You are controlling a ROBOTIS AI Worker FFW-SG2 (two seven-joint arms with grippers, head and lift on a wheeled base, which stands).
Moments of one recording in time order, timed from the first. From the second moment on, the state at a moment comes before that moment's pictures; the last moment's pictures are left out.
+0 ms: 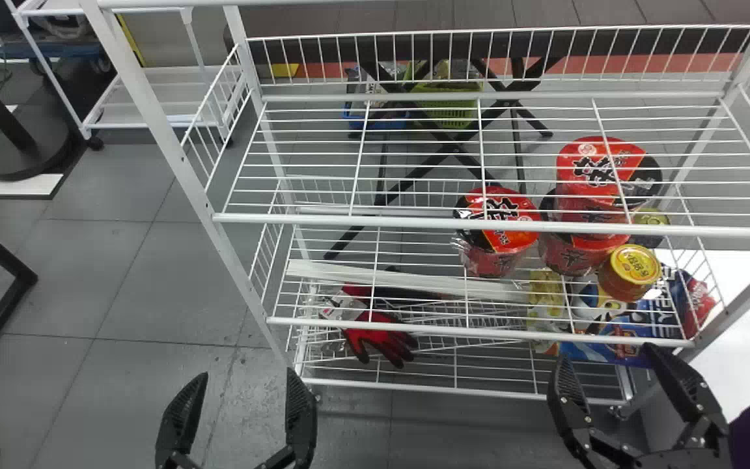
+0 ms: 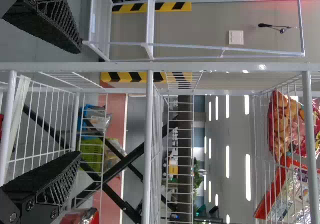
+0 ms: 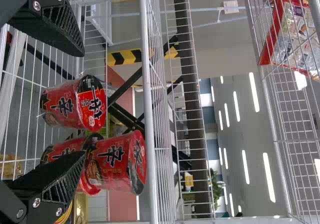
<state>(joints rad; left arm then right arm) 0.84 0.18 -0.20 -1.83 -0.04 -0.58 0.37 0.76 -0.10 0.13 -1.85 -0.09 -0.46 0.08</state>
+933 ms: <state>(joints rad) 0.82 0.18 -0.19 -1.81 -0.02 -0.58 0.37 0.75 -0.09 0.14 -1.82 -0.09 -0.52 0.08</state>
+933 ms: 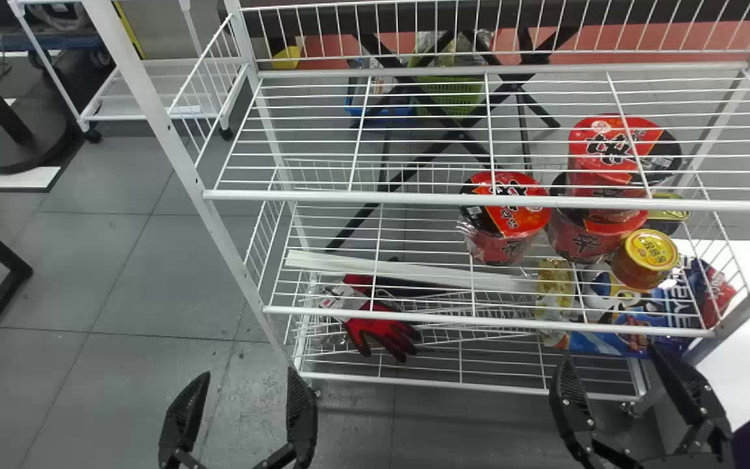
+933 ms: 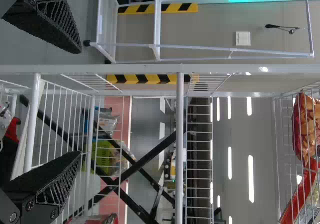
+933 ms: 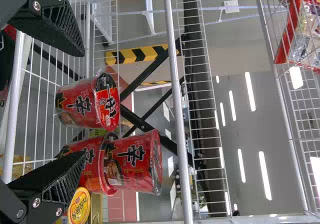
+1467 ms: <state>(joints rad) 0.80 0.18 -0.19 -1.79 -0.02 -0.58 0.37 0.77 -0.11 0.13 -1.88 -0.11 -0.50 0.06</state>
